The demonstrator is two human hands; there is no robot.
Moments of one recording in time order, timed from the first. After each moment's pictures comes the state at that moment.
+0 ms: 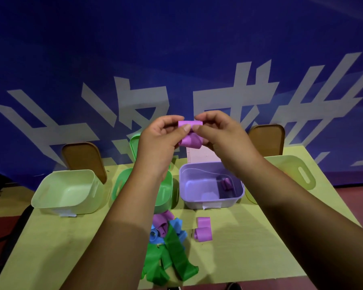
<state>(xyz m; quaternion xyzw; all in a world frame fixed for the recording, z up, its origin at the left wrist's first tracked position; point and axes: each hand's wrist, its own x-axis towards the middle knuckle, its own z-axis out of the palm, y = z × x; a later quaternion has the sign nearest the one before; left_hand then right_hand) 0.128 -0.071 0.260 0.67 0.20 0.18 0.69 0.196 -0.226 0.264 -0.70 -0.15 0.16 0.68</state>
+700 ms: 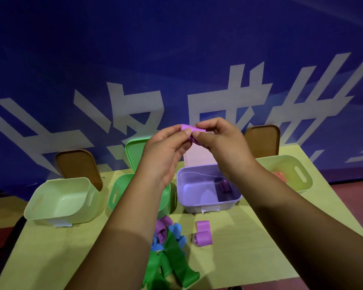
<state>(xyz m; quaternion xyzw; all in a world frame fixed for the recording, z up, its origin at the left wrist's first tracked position) 0.144 -0.077 0.251 0.52 0.20 0.11 0.82 0.201 -0.224 0.251 -0.70 -0.09 0.12 0.70</state>
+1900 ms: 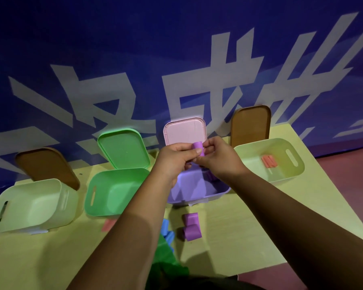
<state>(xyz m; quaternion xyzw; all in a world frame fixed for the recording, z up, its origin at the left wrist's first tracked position) 0.223 -0.105 0.122 0.65 0.27 -0.07 0.71 0.257 -0.260 0.126 -0.82 -0.04 0.19 0.55</state>
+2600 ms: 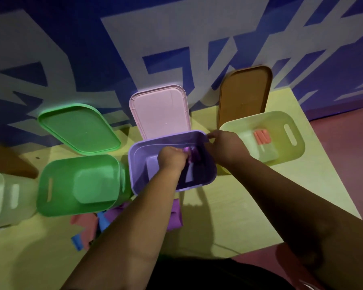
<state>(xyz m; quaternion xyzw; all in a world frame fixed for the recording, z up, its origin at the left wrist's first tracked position) 0.287 -0.148 -0.066 0.74 0.45 -0.14 0.48 0.332 -0.316 0.017 -0.93 -0.03 0.24 0.29</state>
